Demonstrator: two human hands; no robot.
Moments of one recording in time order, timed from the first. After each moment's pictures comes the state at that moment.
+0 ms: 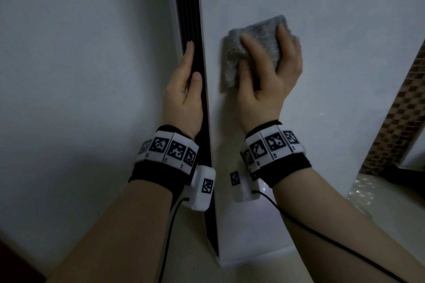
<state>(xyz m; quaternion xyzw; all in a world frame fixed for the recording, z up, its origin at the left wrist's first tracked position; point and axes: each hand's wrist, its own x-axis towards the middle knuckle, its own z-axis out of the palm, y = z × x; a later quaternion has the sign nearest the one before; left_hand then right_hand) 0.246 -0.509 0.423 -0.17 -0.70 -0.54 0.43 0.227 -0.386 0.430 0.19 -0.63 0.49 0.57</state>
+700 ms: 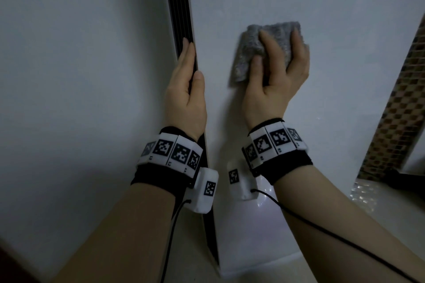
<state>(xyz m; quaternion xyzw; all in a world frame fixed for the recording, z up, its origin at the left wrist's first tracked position) 0.254 -0.490 0.447 -0.17 -0.72 -0.47 0.48 0.222 -0.372 0.450 0.15 -0.62 0.53 0.56</state>
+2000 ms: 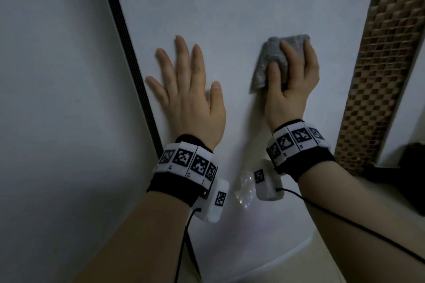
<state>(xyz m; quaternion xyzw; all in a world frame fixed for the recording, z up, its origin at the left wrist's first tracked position) 0.228 -0.403 0.452 -0.03 -0.81 -0.15 0.56 0.174 -0.261 0.443 0.13 -0.64 0.54 0.53</state>
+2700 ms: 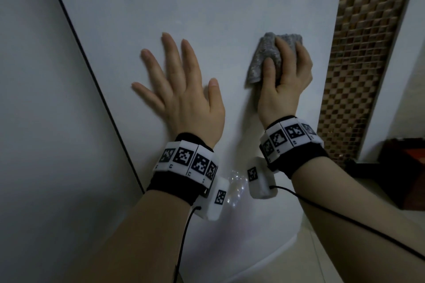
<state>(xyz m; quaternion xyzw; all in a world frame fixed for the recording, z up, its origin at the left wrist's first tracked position) 0.212 -0.351 0.459 0.05 -0.82 -0.11 0.56 0.161 -0.225 0.454 0.08 -0.66 0.53 0.52</state>
